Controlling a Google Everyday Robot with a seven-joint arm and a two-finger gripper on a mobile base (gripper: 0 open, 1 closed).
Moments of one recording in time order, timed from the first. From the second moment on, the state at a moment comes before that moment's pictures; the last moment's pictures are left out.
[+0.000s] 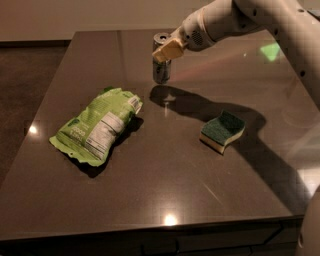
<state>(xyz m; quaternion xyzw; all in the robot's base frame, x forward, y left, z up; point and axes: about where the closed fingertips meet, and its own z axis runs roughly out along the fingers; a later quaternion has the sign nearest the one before) 0.701 -0.017 0.958 -0.50 0.73 0.21 0.42</state>
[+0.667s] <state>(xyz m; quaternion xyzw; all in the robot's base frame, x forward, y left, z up) 0.668 0.014 0.955 -0.56 0.69 0.23 0.41</state>
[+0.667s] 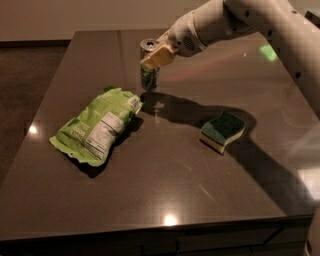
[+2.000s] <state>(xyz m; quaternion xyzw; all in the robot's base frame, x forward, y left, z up) 0.642 0.045 0.938 -0.64 0.64 0.27 0.34</state>
